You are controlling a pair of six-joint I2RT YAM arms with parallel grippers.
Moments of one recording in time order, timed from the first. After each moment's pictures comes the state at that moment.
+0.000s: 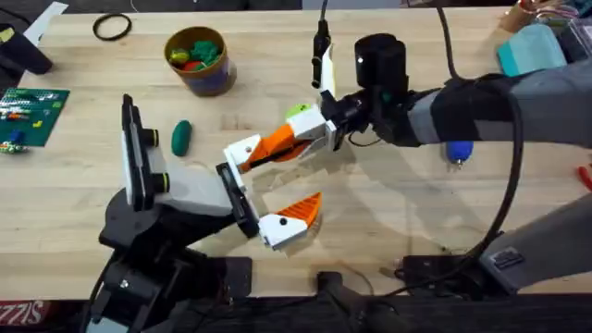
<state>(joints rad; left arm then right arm) -0.32 0.00 0.01 -0.08 0.81 -0.15 0.52 1.79 0.79 0.54 -1.45 1.10</state>
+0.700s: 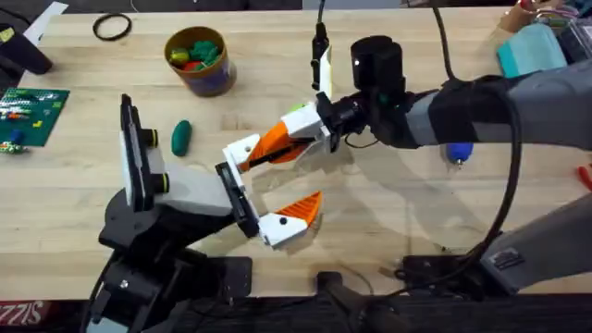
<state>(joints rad) -0.32 0.00 0.01 -0.08 0.80 -0.15 0.54 1.78 0.79 0.54 -1.40 1.12</state>
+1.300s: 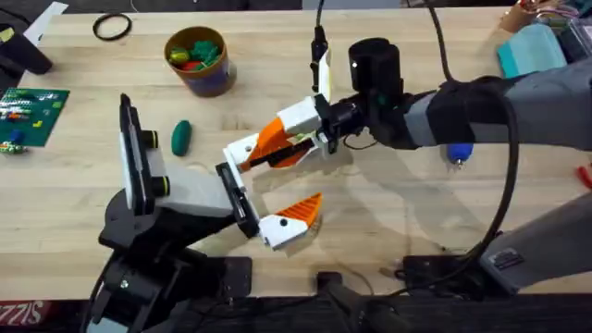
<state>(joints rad) -0.32 0.00 0.01 -0.08 0.80 -0.13 0.55 1.79 0.79 0.53 -1.39 1.13</state>
